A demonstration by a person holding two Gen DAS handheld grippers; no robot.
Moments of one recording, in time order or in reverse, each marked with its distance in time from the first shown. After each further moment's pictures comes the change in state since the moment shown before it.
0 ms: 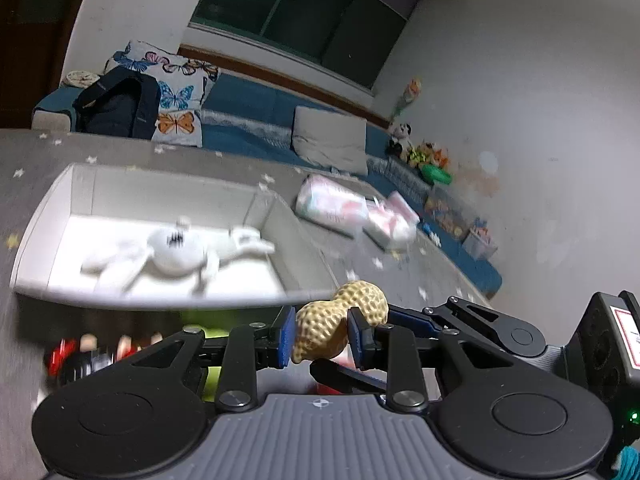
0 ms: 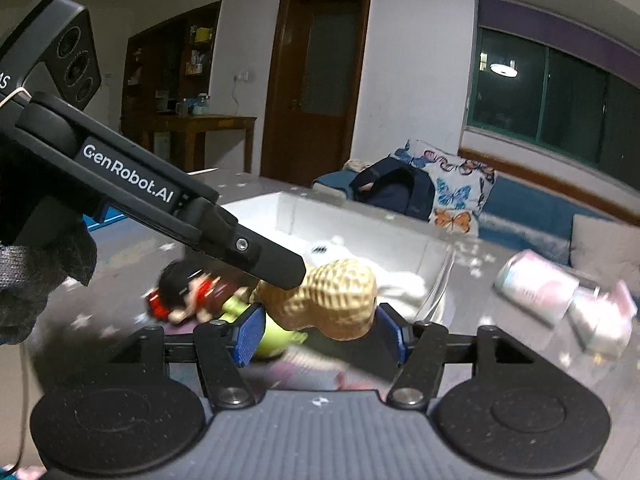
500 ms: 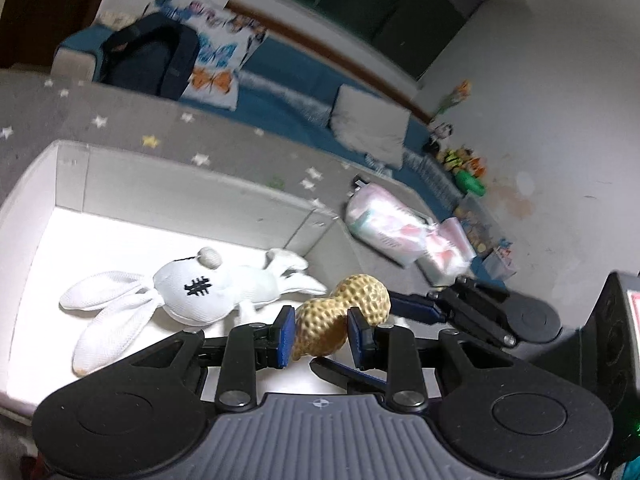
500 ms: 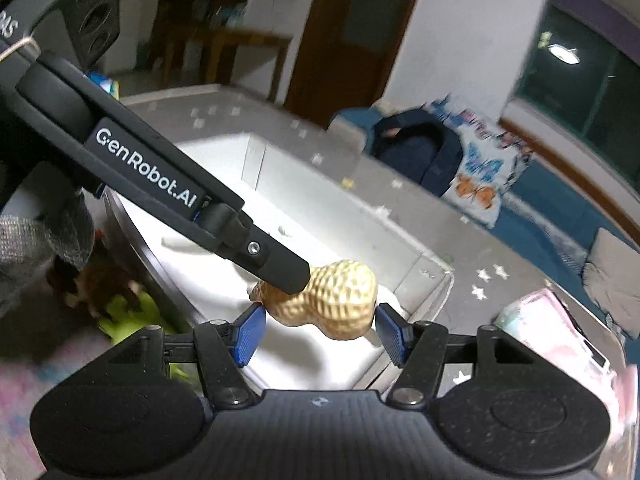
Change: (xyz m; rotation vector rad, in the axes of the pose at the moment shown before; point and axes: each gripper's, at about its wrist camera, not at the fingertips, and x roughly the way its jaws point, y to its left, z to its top) left arm 0.091 0.064 0.050 -0.191 0.115 0.045; right arm 0.113 -0.036 0.051 -0.215 0.281 0.075
